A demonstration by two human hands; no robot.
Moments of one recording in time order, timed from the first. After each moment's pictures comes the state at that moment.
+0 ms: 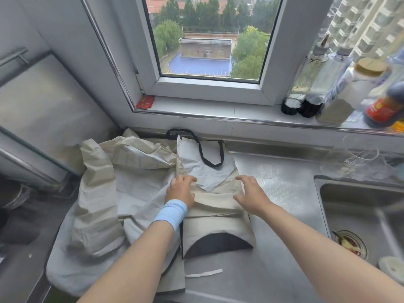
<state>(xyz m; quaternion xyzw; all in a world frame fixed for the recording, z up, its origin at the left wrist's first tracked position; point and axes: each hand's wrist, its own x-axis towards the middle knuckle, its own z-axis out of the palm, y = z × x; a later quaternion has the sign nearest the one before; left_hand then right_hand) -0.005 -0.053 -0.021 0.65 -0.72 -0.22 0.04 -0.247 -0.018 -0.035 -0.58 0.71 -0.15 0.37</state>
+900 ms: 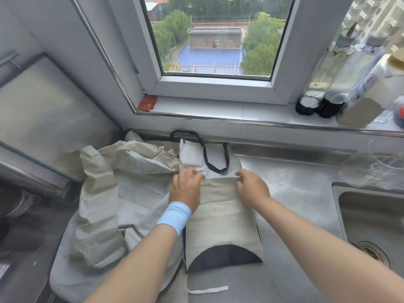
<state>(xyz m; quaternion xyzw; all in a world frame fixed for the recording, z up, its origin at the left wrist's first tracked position) -0.014 -0.088 -0.034 0.59 -0.80 -0.02 0.13 -0.235 -0.084 -0.046 -0.62 0.73 -0.13 0.26</state>
